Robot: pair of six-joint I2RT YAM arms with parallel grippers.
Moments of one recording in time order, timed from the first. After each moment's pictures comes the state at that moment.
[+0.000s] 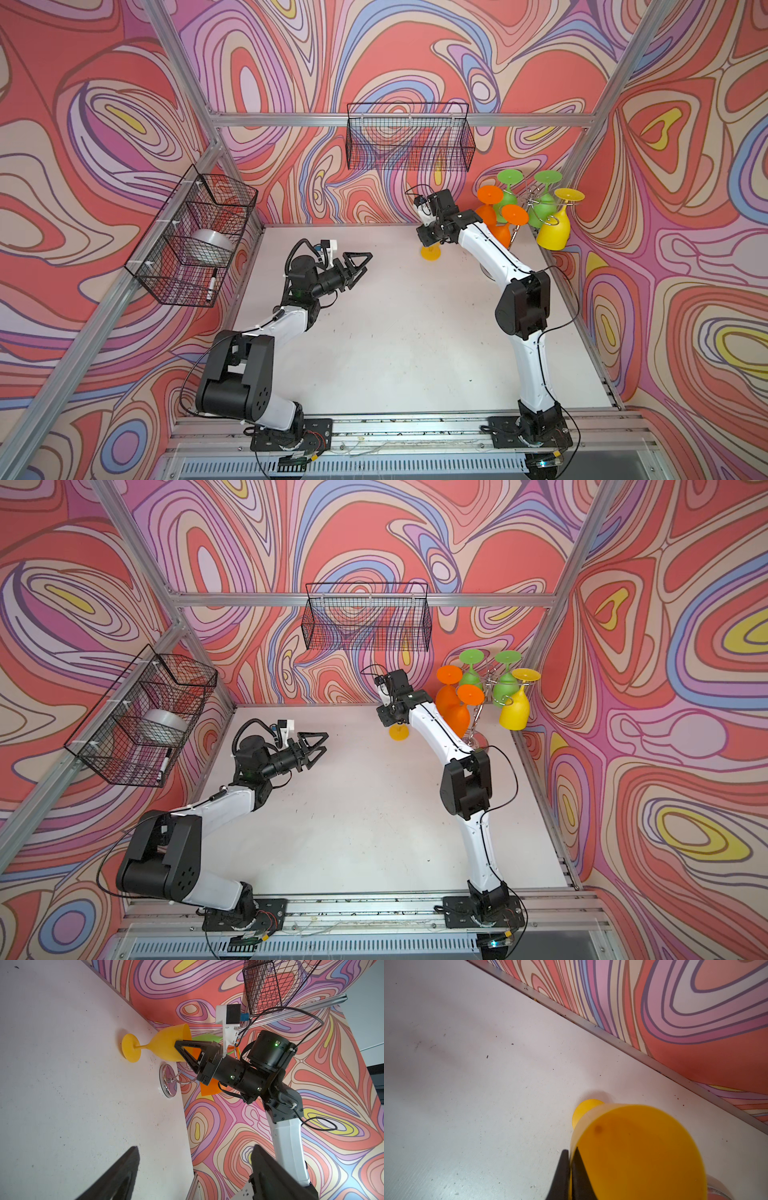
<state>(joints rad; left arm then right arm) -0.15 1.50 0.73 0.67 0.81 -1.22 0.40 2.27 2.24 -0.82 0.01 -0.14</state>
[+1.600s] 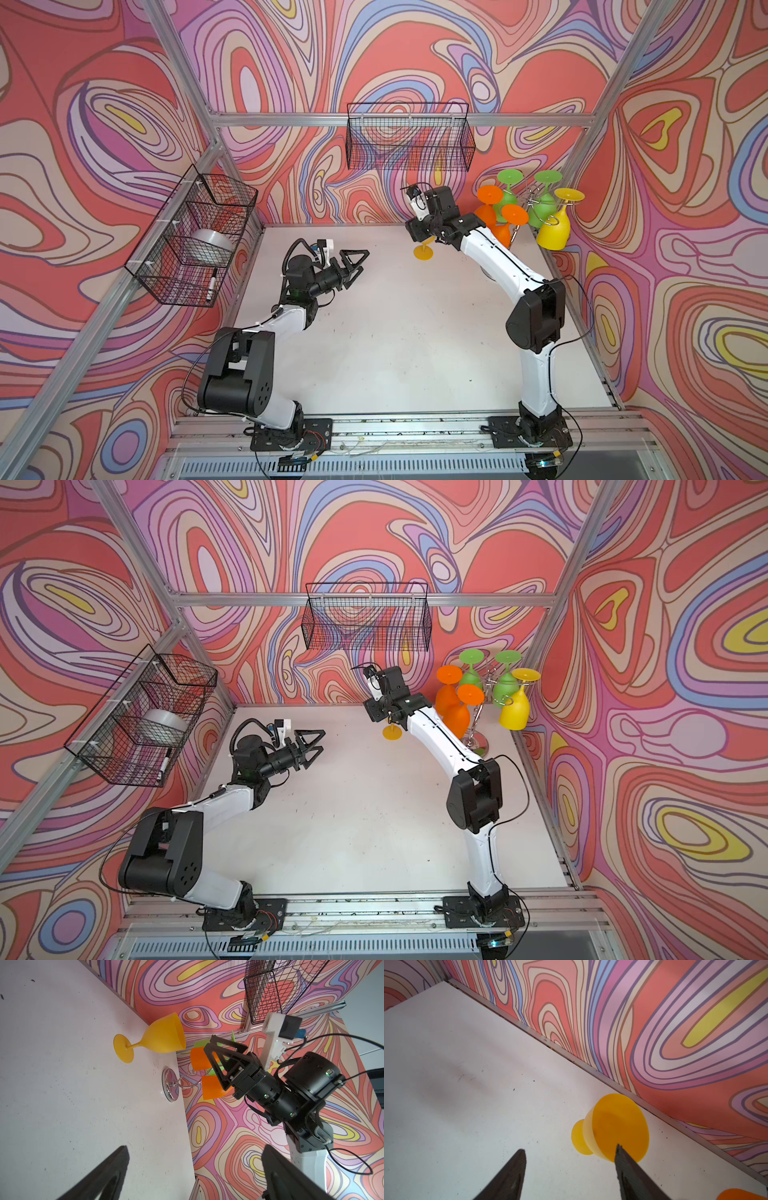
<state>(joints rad) -0.12 1.52 0.73 0.69 0.82 -1.21 0.49 2.06 2.04 -0.60 0.06 -0.17</state>
